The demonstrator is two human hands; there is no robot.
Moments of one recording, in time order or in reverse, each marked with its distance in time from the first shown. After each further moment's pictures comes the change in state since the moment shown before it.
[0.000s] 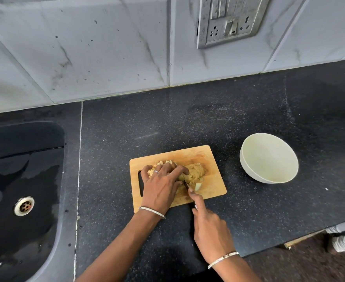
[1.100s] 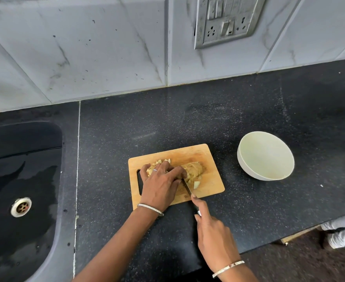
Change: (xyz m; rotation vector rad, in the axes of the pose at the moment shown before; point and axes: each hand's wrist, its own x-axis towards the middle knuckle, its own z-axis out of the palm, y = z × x) left_hand 0.001 -0.005 0.003 -0.039 -0.042 0.006; right_hand -0.020 0.003 -0.007 0.039 -0.012 0.024
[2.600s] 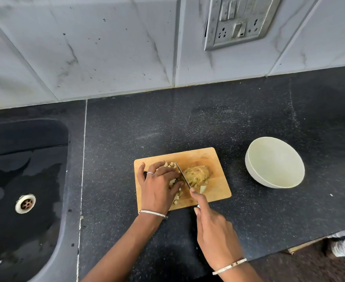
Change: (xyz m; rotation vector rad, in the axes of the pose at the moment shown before) left_hand 0.000 -0.012 0.000 -0.036 0.194 -0.076; right_hand 0.015 -0.022 -0.014 -0.032 0.000 -0.081
